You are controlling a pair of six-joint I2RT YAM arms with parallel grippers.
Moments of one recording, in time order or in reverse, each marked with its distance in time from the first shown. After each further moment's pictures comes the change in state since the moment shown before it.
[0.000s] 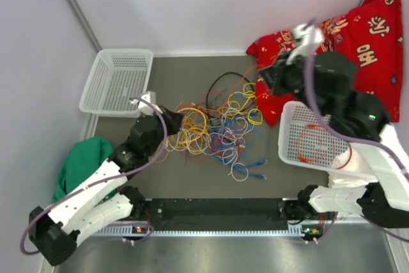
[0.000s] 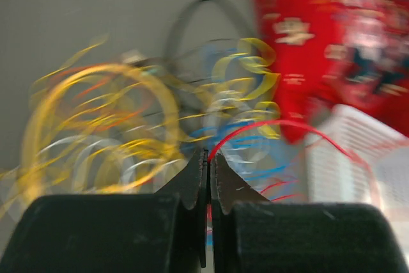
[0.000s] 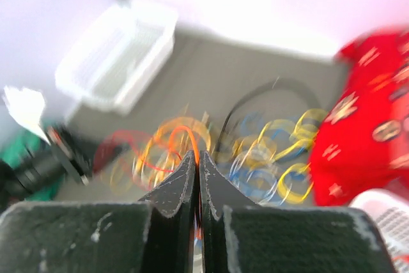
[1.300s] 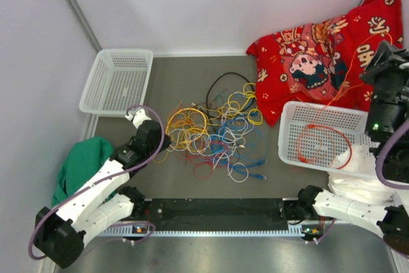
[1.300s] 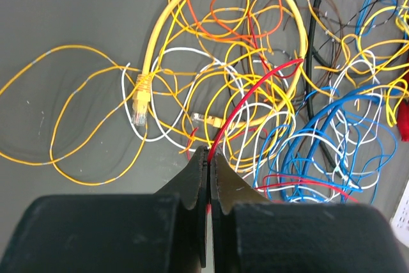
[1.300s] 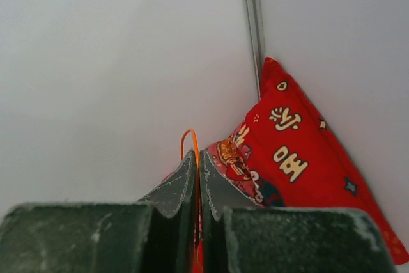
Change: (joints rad) left arm 0.159 0.013 -0.082 -0.418 -0.058 -0.193; right arm -0.003 -0.334 -0.194 0.801 0.775 -0.681
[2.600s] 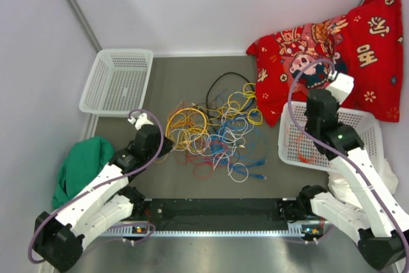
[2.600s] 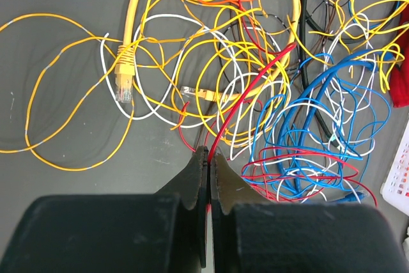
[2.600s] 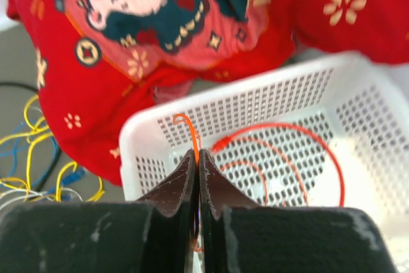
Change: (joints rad) left arm 0.000 -0.051 -0.063 0.016 0.113 0.003; right arm -0.478 0.022 -0.586 -0.570 -0.260 0.787
